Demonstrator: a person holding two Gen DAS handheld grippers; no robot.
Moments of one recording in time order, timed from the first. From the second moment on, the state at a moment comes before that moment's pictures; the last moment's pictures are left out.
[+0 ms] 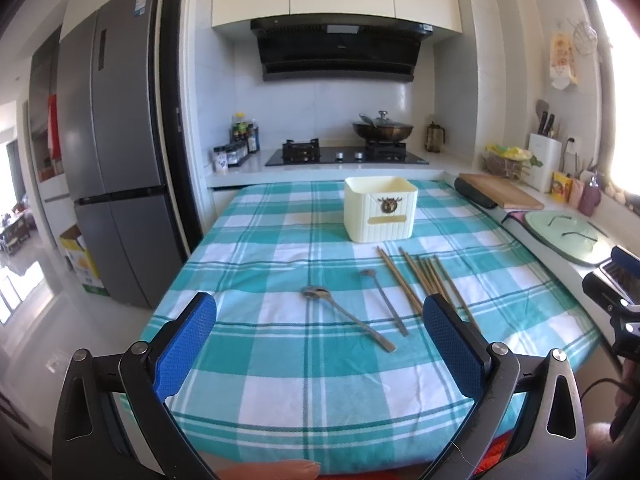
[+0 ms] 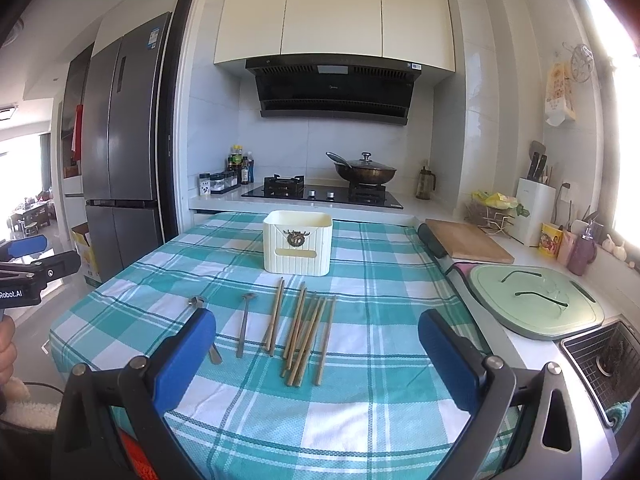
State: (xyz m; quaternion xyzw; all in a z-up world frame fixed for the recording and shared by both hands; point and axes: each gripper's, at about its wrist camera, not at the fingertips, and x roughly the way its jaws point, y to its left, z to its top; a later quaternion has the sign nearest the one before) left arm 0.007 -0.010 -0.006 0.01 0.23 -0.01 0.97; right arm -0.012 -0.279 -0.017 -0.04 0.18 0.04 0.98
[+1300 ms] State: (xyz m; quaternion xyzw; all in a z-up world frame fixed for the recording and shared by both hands) left arm 0.015 -0.011 -0.017 0.01 0.24 -0.02 0.97; right arm -0.008 -0.282 -0.023 -0.03 0.19 0.04 0.98
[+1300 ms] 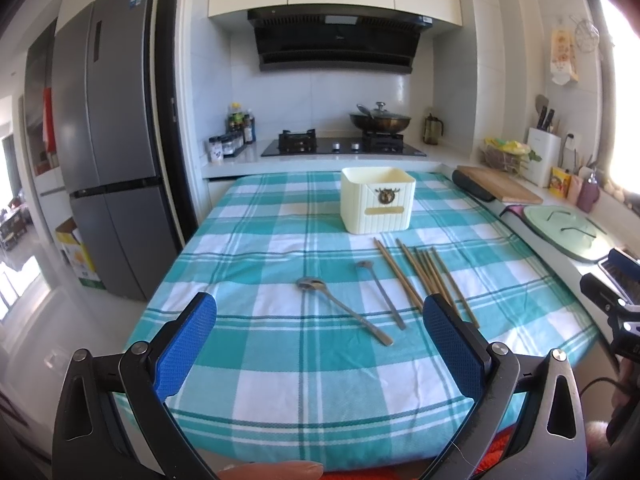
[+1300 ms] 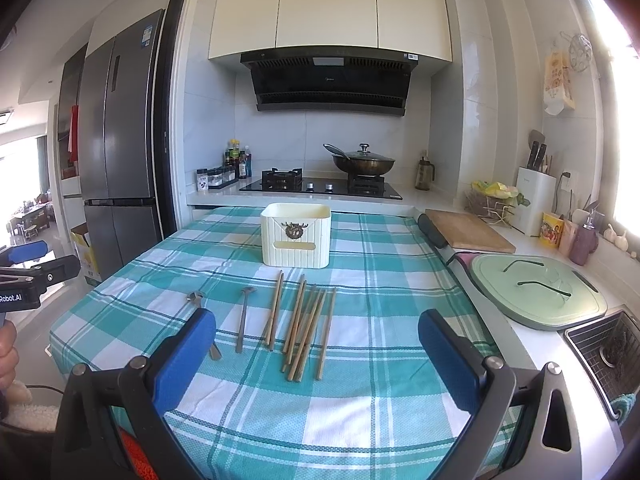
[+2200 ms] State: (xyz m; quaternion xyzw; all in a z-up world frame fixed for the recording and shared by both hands) left arm 0.017 -0.010 -0.021 0.01 0.25 -0.02 0.97; right arm -0.008 -0.283 -0.024 -0.03 0.19 0.04 0.98
